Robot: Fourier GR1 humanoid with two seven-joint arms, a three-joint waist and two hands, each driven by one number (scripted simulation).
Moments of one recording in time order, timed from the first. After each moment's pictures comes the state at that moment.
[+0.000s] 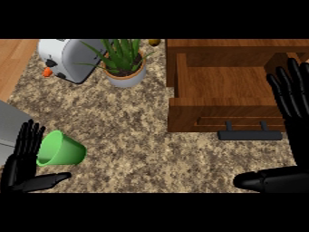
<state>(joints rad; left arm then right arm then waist) 0.02 0.17 0.31 -1.10 0.10 -0.26 -0.63 -0.11 -0.07 -0.03 -2.08 -0.12 0.10 0.18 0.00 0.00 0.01</state>
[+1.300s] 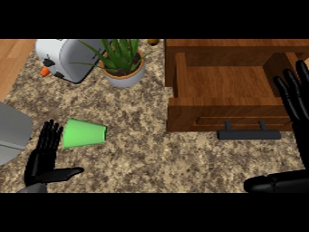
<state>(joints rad) -0.20 0.20 0.30 -0.59 0.11 -0.32 -0.84 -0.09 -0.09 -0.07 -2.09 -0.17 0.14 0.18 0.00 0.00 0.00</state>
